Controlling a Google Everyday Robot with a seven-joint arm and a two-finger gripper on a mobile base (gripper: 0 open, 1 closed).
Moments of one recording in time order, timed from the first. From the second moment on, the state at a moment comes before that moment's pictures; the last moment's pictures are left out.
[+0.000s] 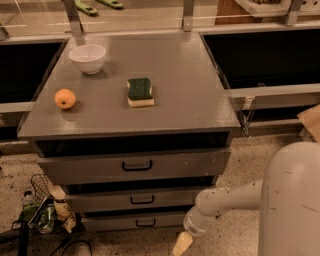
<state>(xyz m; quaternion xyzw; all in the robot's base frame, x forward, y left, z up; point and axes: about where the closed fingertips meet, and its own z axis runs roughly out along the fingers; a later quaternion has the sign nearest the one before) 0.421 -0.093 0.334 -0.47 0.86 0.17 0.05</state>
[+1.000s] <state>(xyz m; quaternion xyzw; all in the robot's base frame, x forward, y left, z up) 0.423 -0.079 0.305 -0.52 0.82 0.23 0.05</state>
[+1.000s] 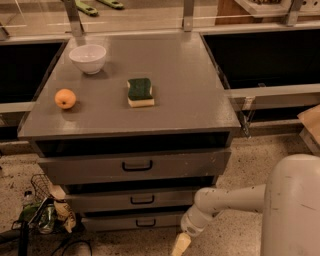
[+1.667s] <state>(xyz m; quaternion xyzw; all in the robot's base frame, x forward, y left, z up) 0.421 -0.073 0.285 -0.51 0.82 0.24 0.05</state>
